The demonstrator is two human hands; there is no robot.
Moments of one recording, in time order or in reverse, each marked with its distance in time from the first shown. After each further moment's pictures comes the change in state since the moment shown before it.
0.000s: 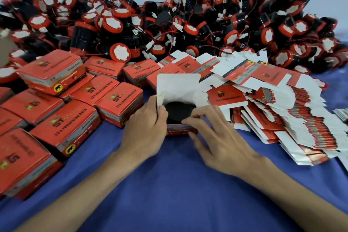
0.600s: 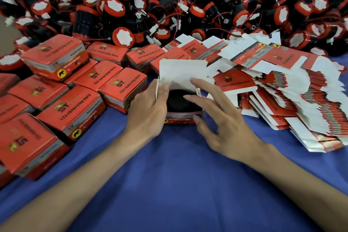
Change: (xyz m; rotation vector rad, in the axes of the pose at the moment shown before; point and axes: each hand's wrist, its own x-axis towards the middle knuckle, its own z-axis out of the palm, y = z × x) left_hand 0.002 0.010 -0.006 -0.175 -0.020 -0.137; right_hand -0.003 0.003 0.010 0.260 0.013 0.106
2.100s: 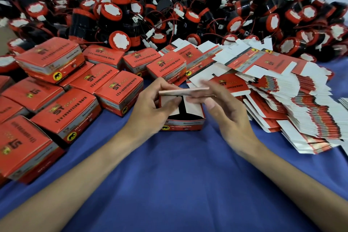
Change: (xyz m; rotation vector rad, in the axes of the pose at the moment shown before) left_hand 0.006 -0.001 0.002 -0.325 -0.141 0.259; right_hand 0.009 -0.008 -0.012 0.690 0.188 0.348
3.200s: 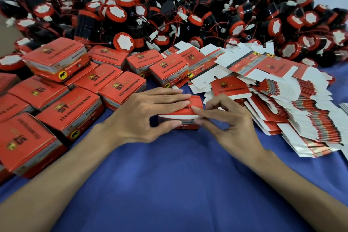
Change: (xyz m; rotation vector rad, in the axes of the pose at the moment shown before) left_hand 0.003 -0.017 -0.035 0.564 -0.323 0.585; right_hand -0.007 0.006 -0.008 -0.568 0.010 -0.274
